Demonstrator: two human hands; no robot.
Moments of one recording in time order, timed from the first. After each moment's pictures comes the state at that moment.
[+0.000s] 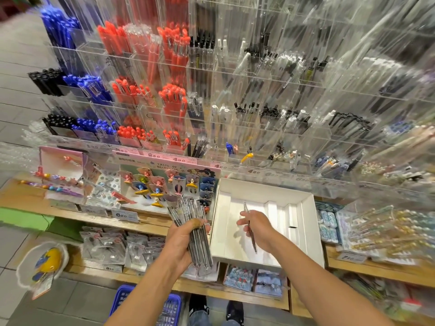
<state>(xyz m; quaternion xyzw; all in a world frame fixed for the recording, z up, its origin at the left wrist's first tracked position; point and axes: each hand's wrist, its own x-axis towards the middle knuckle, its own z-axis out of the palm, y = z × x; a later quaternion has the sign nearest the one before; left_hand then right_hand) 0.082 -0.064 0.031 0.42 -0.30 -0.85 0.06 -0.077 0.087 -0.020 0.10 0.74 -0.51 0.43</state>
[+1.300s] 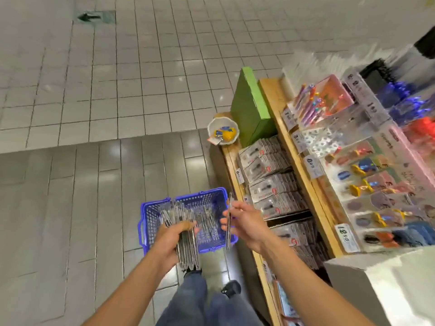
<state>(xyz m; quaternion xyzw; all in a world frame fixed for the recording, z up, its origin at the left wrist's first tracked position) 0.456 0.037 -0.048 0.63 0.04 -0.66 0.41 0.270 -0.031 -0.032 -0.22 0.58 -0.24 0.74</state>
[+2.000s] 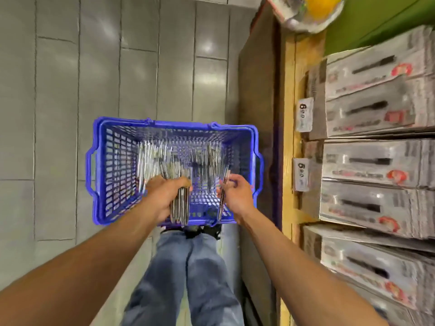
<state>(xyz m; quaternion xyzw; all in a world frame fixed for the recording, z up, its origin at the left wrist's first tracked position) 0.473 -0.014 -0.465 0.73 0.11 -0.61 0.29 0.310 -0.065 -0.476 -0.34 0.74 -0.05 0.57</state>
